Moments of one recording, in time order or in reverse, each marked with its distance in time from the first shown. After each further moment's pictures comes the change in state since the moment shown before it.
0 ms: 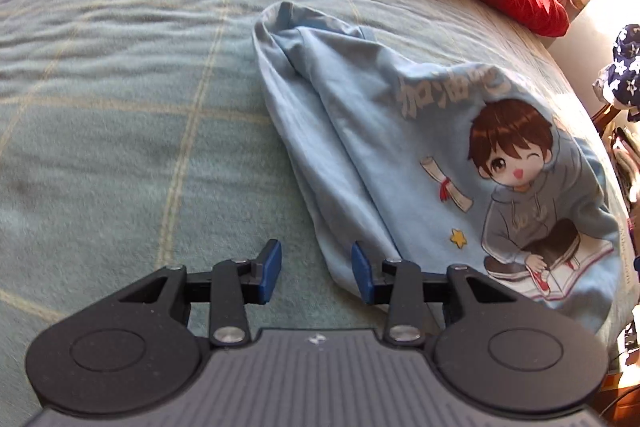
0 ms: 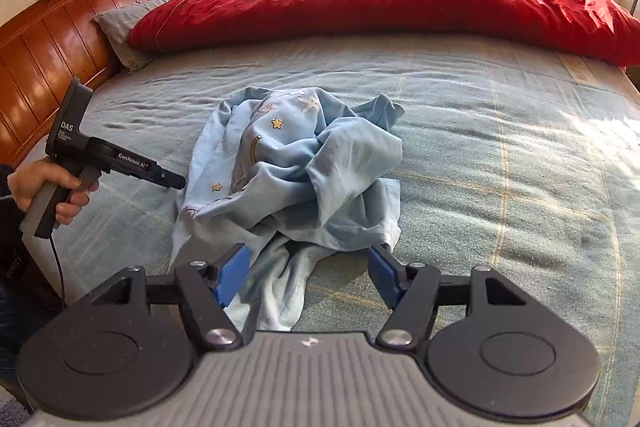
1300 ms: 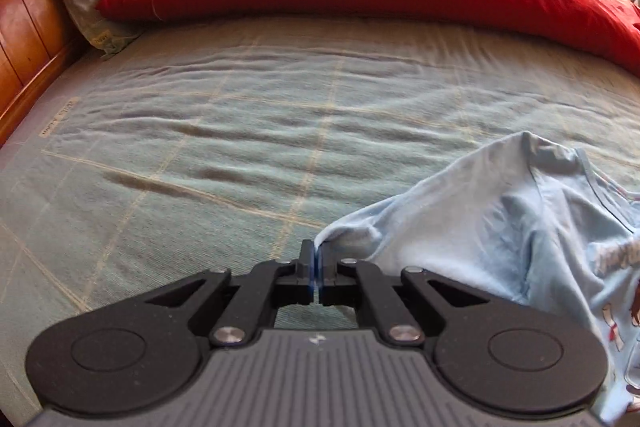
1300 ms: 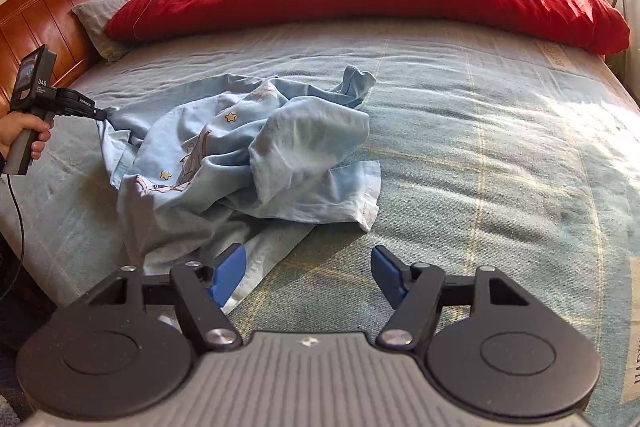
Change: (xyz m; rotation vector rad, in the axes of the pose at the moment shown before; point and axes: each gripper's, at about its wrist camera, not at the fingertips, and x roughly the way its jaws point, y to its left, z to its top) left arm -0.060 0.100 0.067 -0.046 -0.228 0.541; right arm 0.005 -0.004 -0.010 0.011 0.042 -0.076
